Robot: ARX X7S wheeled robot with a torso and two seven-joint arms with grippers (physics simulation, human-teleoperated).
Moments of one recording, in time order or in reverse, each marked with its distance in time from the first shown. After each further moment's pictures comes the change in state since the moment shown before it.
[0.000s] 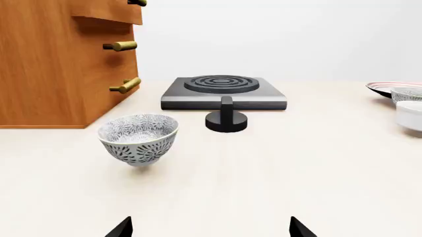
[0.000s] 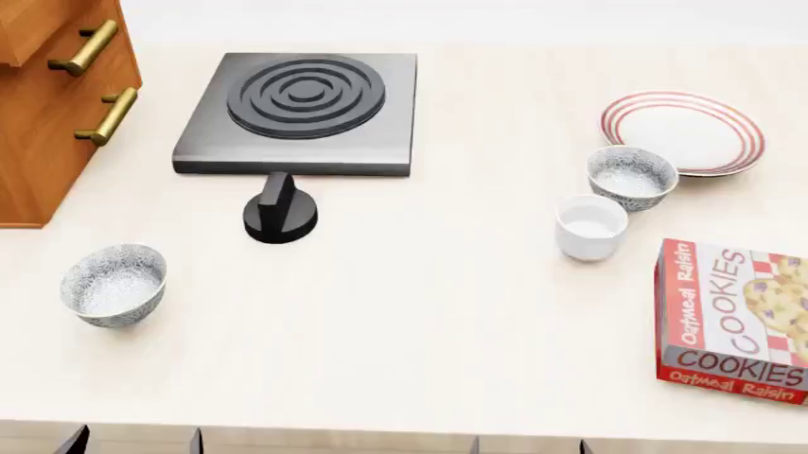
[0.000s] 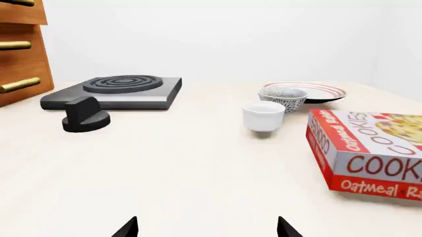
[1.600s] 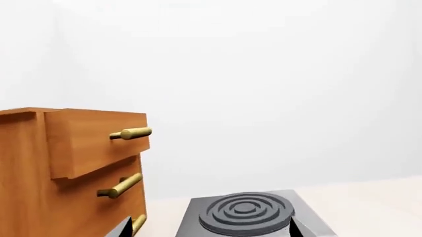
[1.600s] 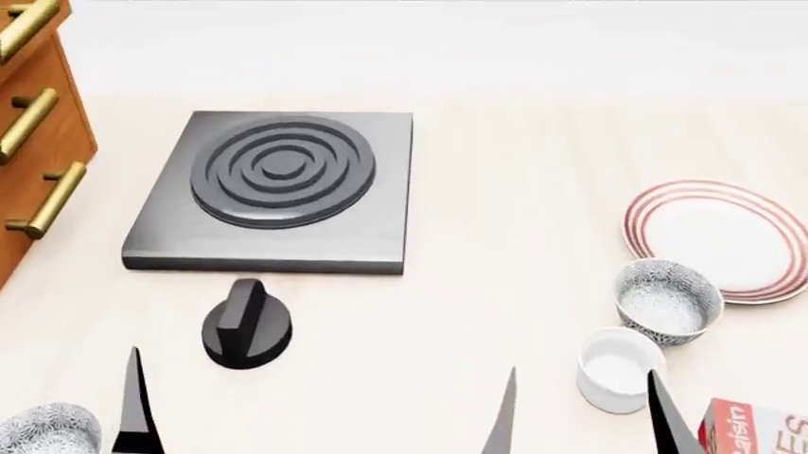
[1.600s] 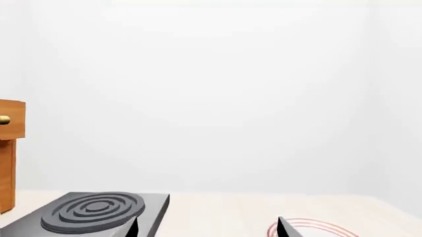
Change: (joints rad) left arm 0.039 -0.162 0.125 0.345 0.025 0.045 -0.196; right arm -0.103 0.171 -0.071 -0.433 0.099 -0.030 0.138
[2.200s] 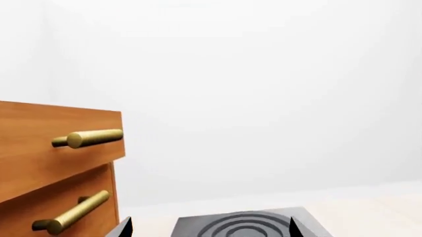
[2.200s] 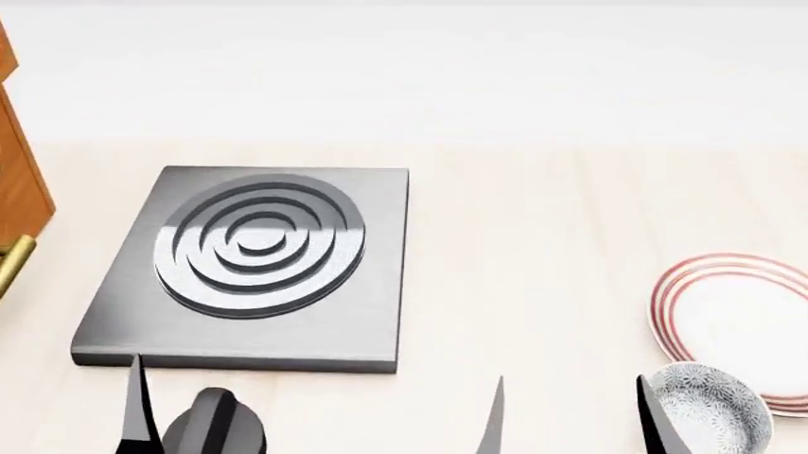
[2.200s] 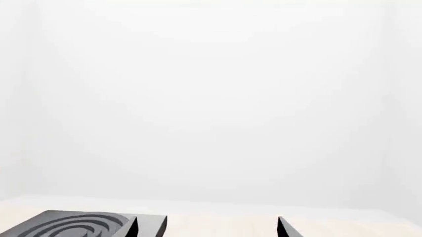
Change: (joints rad) left arm 0.008 -0.028 0.024 -0.021 -0.026 0.043 -0.019; right arm -0.016 0.029 -0.034 0.028 -0.004 -0.078 0.010
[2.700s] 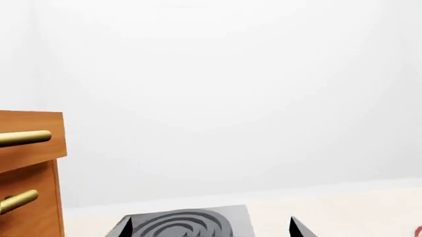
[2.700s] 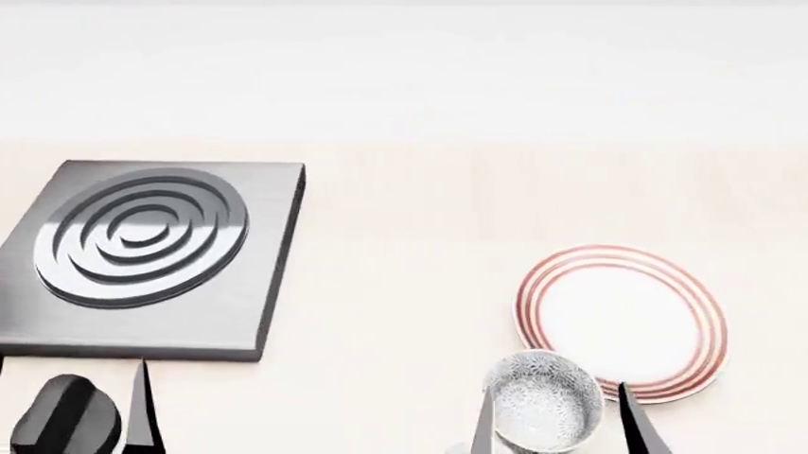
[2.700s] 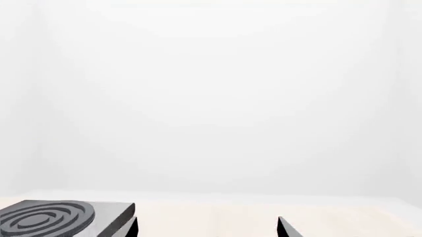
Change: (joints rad) left arm 0.002 -0.017 0.018 -0.015 -0.017 0.006 -0.013; right arm -0.001 0.020 -0.022 0.023 0.067 -0.005 -0.018
